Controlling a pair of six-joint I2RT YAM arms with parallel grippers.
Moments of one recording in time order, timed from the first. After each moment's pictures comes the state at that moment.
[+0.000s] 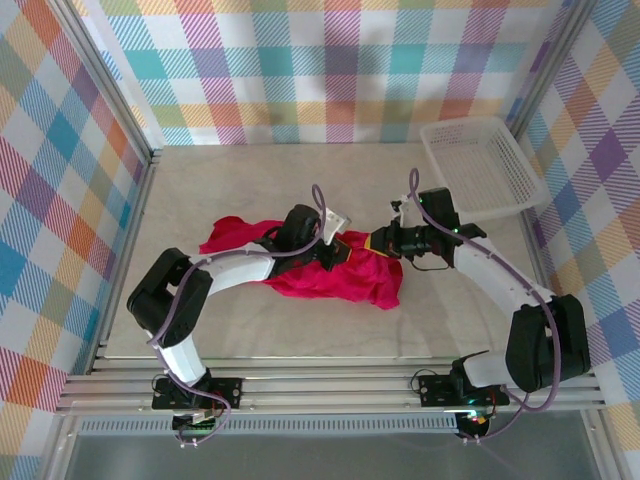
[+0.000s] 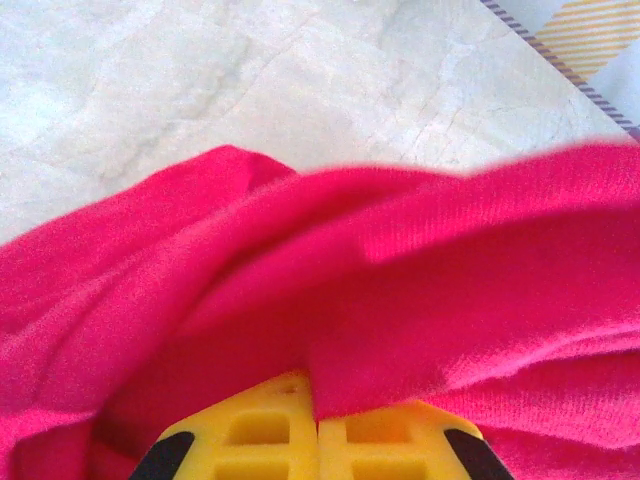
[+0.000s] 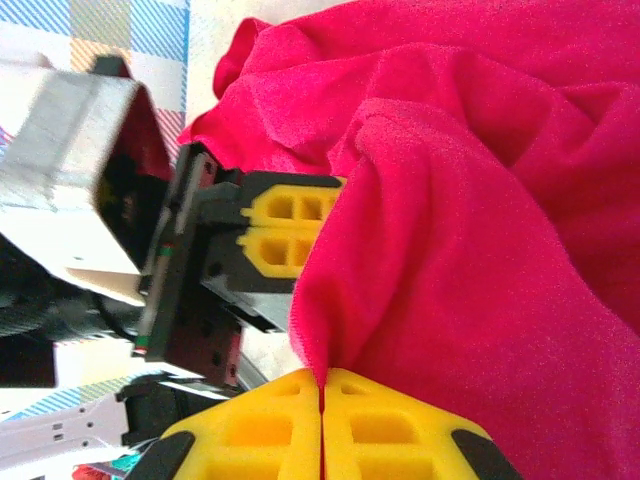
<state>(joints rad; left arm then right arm) -0.68 1.74 1.03 0.08 0.40 -0.15 0.30 1.36 0.94 -0.44 -0.77 0.56</state>
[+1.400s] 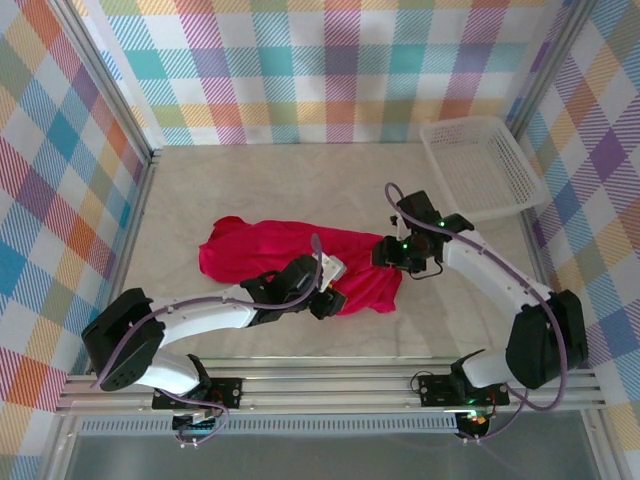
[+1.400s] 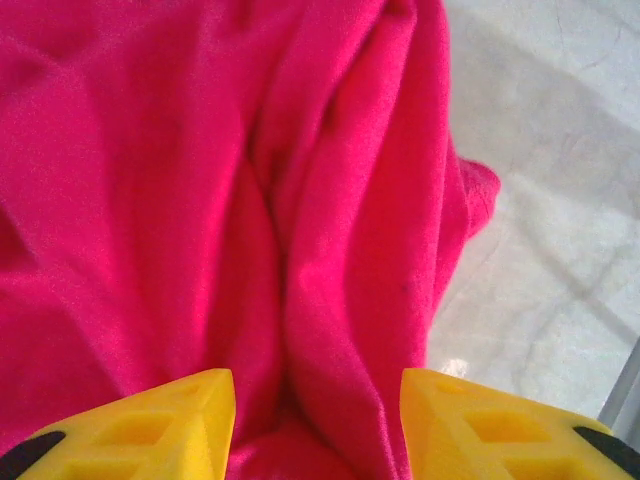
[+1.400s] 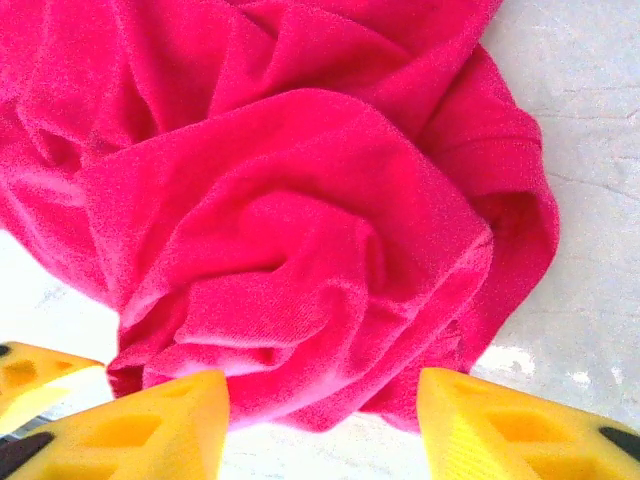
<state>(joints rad) -0.96 1.41 0.76 -0.09 0.02 -0.24 0.44 1.38 1.06 -0.85 -0.25 0.50</state>
